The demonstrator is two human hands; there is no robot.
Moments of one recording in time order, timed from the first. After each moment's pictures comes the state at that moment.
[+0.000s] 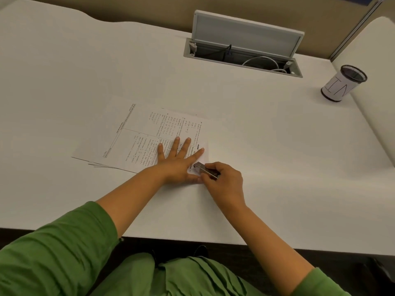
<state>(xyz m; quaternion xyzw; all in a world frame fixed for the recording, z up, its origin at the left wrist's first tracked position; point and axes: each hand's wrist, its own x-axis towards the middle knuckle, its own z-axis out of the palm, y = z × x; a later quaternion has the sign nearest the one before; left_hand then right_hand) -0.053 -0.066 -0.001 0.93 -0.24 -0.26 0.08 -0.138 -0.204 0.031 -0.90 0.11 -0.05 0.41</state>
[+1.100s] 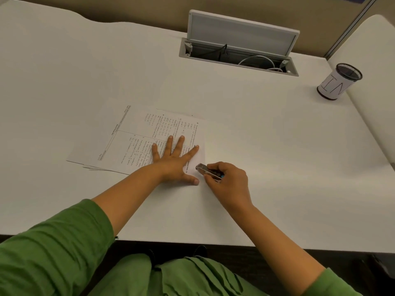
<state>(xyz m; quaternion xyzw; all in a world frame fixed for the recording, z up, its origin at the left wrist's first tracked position) -0.049 -0.069 0.009 0.93 -0.22 -0.28 0.07 -0.139 -0.221 0.033 -0.92 0.10 -0.04 0.38</state>
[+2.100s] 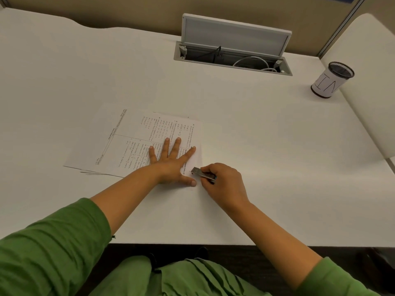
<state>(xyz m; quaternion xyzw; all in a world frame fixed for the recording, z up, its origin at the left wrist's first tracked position) -0.047 -0.068 0.010 0.92 -0.22 -0.31 0.07 -0.138 -0.224 0.035 -0.96 0.00 -0.06 0.28</state>
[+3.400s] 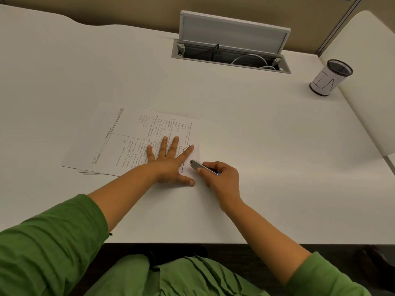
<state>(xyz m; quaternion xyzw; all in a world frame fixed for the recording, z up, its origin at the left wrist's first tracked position) -0.047 -0.069 0.011 0.92 -0.22 -0.31 0.05 -0.131 -0.215 0.028 -0.75 0.24 -0.01 0.61</state>
